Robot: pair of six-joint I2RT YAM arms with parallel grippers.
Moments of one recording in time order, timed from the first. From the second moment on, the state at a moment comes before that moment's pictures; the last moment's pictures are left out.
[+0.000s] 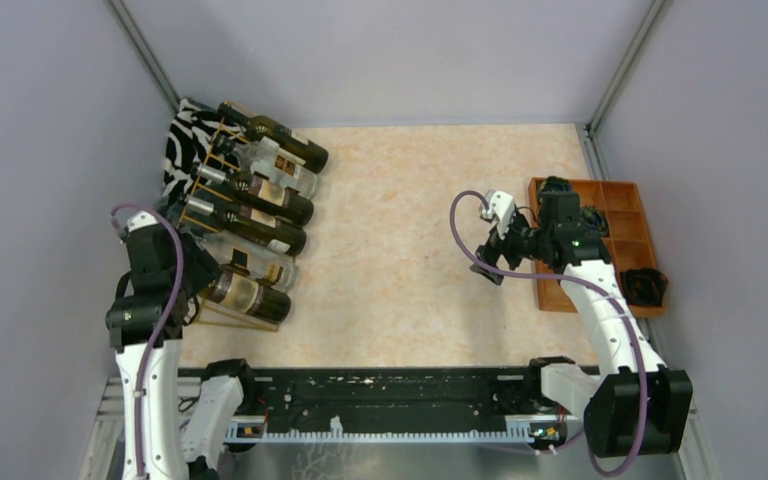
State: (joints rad) left arm 0.12 0.70 1.02 -1.04 -0.29 -0.46; right arm 0.05 1.06 0.84 -0.62 -0.73 -0.74
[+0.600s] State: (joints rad) left arm 0.12 0.67 0.93 -0.26 0.78 -0.70; right arm -0.05 1.04 0.98 -0.64 -0.79 -0.52
